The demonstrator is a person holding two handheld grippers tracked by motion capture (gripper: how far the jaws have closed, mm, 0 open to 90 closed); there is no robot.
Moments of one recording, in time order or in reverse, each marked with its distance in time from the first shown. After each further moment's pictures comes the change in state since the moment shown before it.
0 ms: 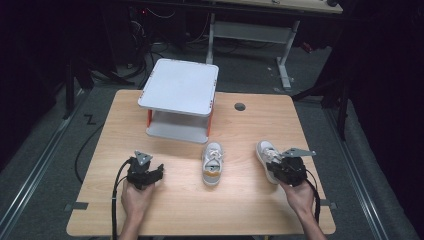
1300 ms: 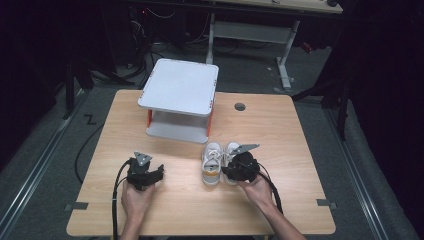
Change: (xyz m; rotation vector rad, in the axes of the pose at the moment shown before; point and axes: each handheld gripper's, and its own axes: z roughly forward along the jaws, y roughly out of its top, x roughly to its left) left arm -0.001 -0.001 -0.002 0.004 0.008 -0.010; right arm 0.091 0.043 0.068 0.110 0.141 -0.145
